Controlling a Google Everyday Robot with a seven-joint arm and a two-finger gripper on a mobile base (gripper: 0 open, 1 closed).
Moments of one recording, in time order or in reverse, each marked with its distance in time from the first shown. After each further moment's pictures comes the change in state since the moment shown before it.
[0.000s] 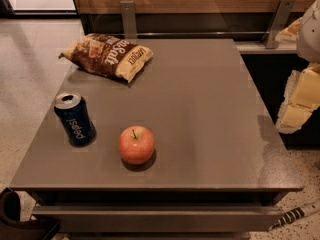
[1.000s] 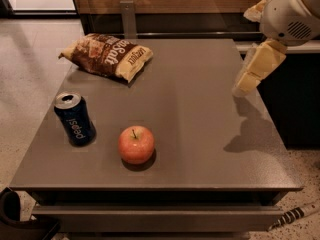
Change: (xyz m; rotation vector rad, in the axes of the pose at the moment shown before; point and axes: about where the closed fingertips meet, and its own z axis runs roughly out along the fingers) arm -0.066 -0.064 0.028 0.076 -0.255 -0.002
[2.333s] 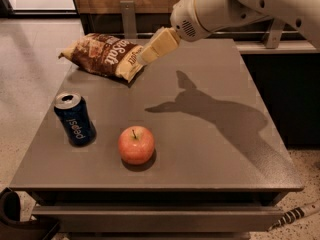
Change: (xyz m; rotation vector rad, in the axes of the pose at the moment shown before) arm -0.153 -0.054 0.115 0.062 -0.418 0.204
